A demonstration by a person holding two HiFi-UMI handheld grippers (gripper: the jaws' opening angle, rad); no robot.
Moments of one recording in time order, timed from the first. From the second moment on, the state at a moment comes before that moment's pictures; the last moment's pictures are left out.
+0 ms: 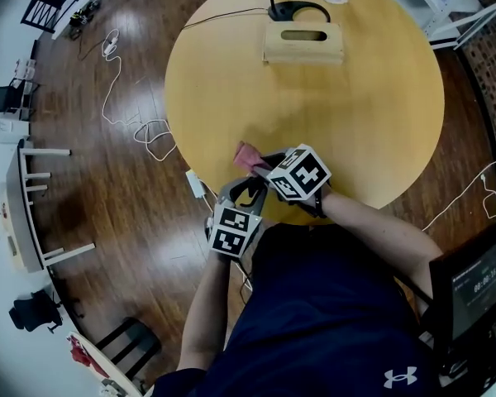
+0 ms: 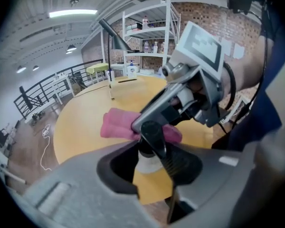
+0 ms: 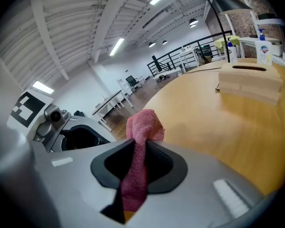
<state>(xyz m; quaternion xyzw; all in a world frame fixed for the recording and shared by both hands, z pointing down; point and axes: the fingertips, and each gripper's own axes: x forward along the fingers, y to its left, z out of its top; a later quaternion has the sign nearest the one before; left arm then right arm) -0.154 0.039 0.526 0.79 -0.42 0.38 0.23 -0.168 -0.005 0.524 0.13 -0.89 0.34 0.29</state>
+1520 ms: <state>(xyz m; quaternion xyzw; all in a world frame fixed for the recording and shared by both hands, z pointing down) -0.213 0.050 0.511 0.73 -0.55 0.07 0.39 -0.136 0.011 0.577 0.18 -0.87 0.36 0.28</state>
